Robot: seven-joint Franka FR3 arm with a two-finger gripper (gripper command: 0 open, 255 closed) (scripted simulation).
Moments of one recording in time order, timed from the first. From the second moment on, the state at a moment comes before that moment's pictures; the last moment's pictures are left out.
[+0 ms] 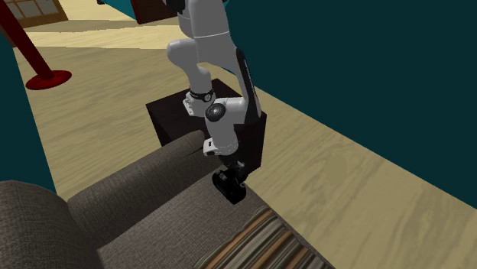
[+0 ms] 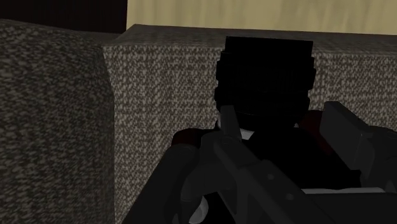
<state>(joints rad) -0.36 0.37 0.12 -2.53 0.58 2.89 0.56</state>
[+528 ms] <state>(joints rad) -0.32 0.27 0.07 -2.55 0.52 2.82 0.62</state>
